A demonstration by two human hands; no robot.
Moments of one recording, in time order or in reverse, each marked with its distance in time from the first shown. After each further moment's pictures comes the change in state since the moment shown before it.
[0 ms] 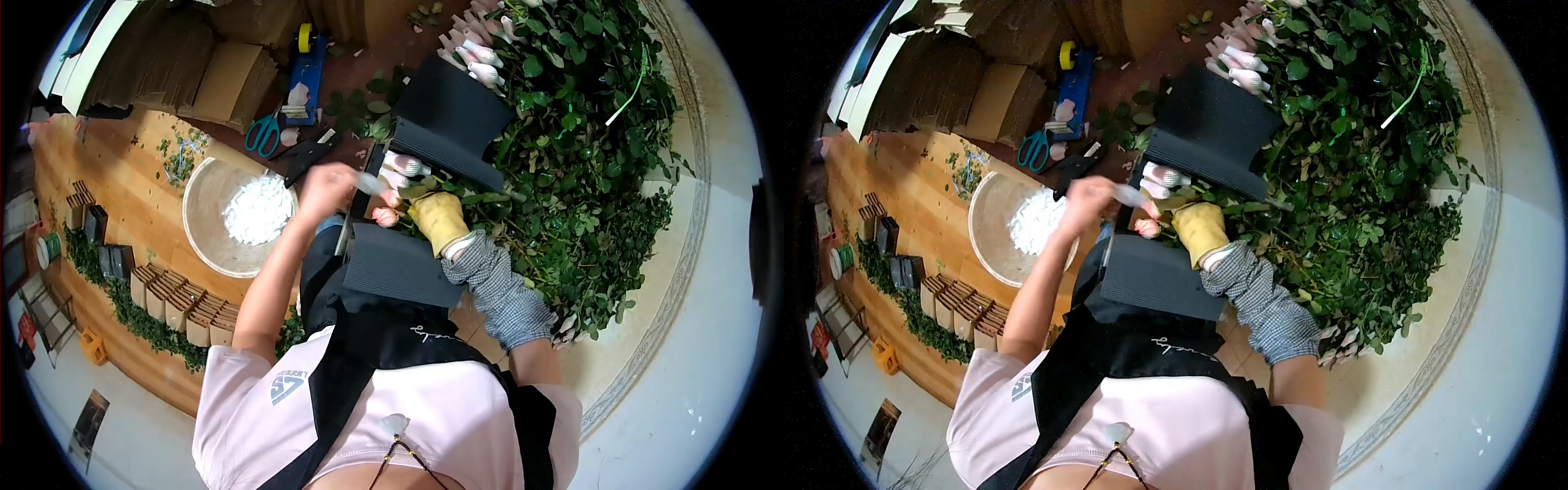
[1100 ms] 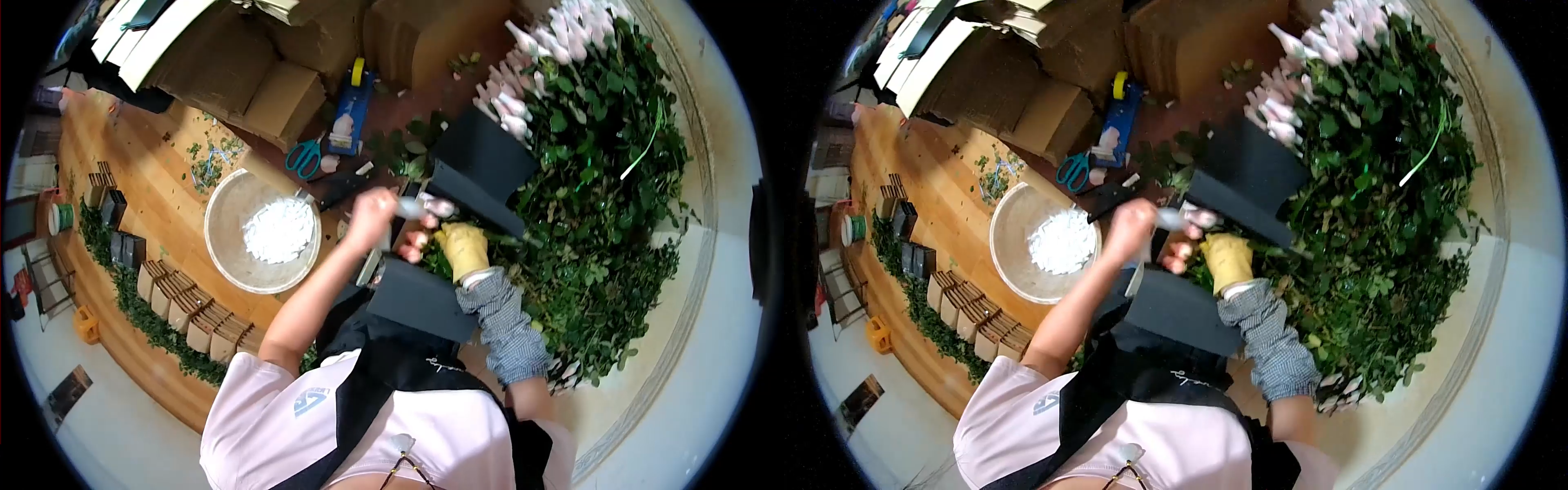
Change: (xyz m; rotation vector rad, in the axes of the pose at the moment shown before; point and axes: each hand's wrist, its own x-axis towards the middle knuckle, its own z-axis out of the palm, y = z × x) left_hand 0.009 -0.009 0.023 -0.091 0.135 0.160; right_hand 0.000 0.004 -0.004 0.225 0.342 0.073
